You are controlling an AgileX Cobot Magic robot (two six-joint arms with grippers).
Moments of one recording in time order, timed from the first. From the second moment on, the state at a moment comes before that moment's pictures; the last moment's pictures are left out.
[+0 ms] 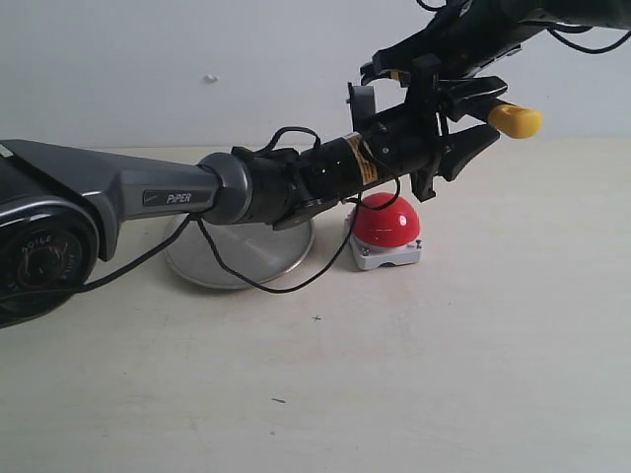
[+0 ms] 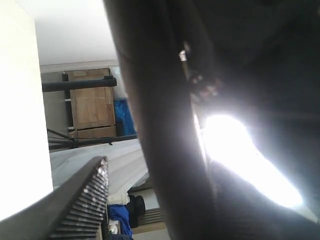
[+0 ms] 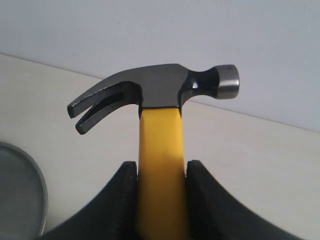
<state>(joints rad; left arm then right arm) -0.69 2.50 -1.85 0.71 -0.92 -2.12 0.10 2.05 -1.72 0.15 0.47 -0.13</state>
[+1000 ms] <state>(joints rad) -0.70 2.50 -1.91 0.65 -0.93 -2.12 0.11 2.01 -1.72 0.11 0.48 -0.13</state>
